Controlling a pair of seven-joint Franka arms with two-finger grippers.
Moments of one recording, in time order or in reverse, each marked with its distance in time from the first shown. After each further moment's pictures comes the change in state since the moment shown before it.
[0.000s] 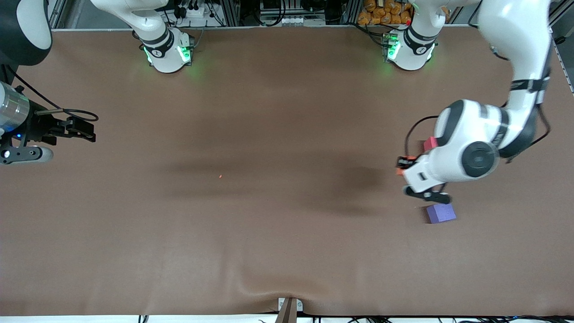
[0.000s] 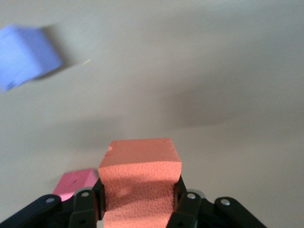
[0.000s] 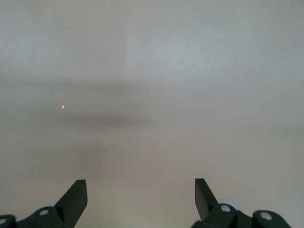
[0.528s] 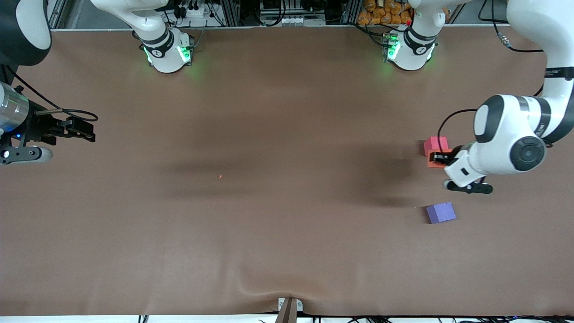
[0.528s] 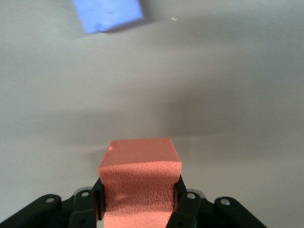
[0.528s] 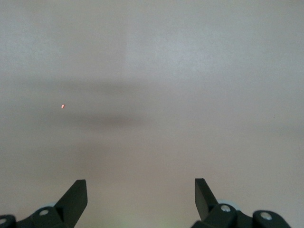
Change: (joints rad) left arm 0.175 -0.057 0.001 -0.145 0.025 0.085 0.048; right arm -0.002 0.000 -0.002 0.000 0.001 -0.011 0.000
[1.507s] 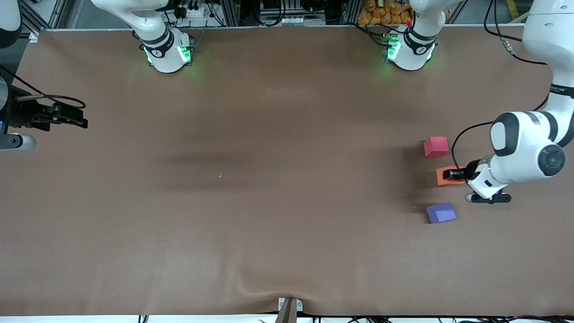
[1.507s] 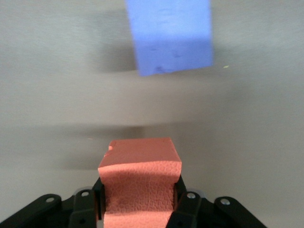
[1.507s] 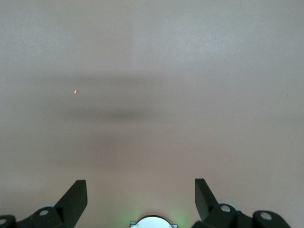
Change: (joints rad) left arm 0.156 0.121 -0.073 -0.034 -0.024 0.238 -0.035; right arm -0.035 -0.013 -0.005 0.051 0.066 -0.113 -0.003
